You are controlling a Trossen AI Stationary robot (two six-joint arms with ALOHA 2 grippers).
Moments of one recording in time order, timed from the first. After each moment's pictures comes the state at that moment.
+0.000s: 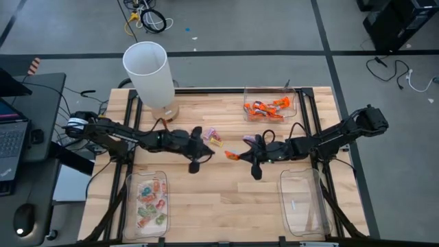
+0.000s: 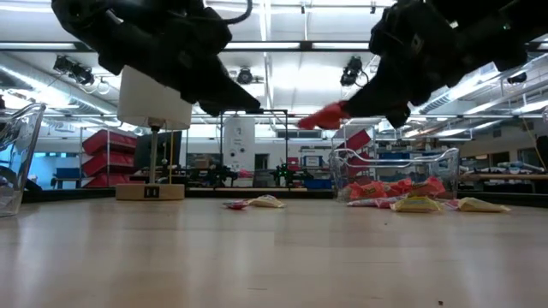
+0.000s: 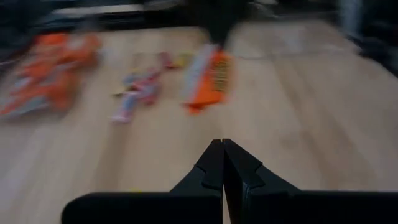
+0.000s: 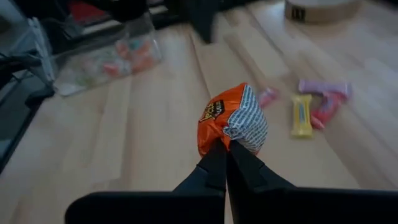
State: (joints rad) left arm -0.03 1.42 0.63 0.38 0.02 0.03; right arm 0.19 1.36 0.52 0.37 0.23 0.38
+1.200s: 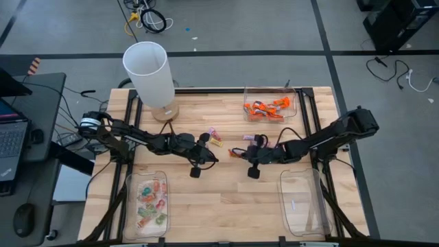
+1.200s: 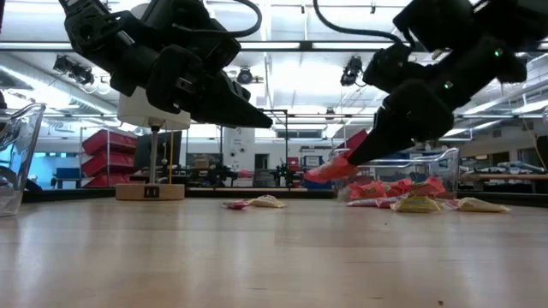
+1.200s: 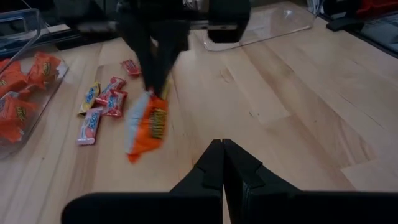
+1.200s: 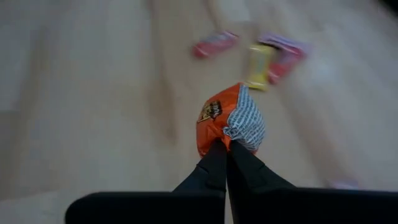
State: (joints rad) left arm -0.03 1.58 0.63 0.55 0.13 0.18; right arm 0.19 1.49 0.56 0.22 0.39 0.22
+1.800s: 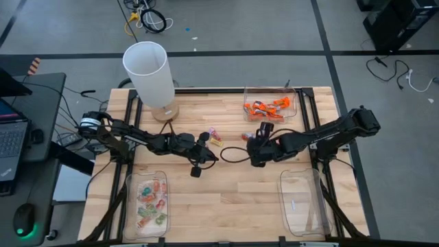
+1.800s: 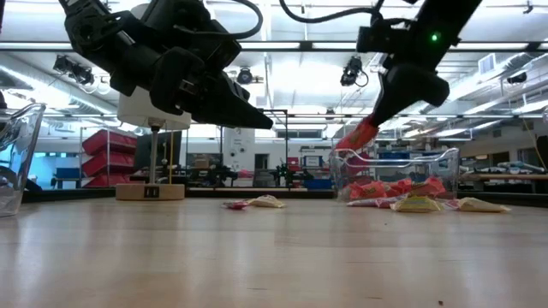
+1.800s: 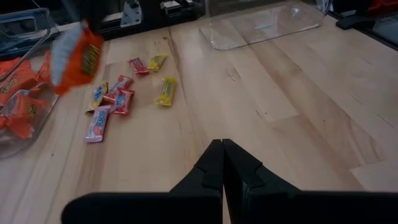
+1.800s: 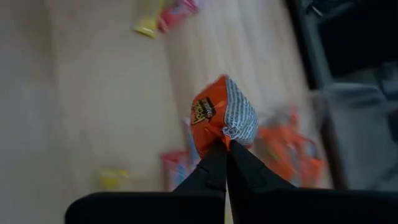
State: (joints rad) left arm -0.03 1.58 0.63 0.55 0.10 0.18; right arm 0.20 1.48 1.00 -0.75 0.66 0.22
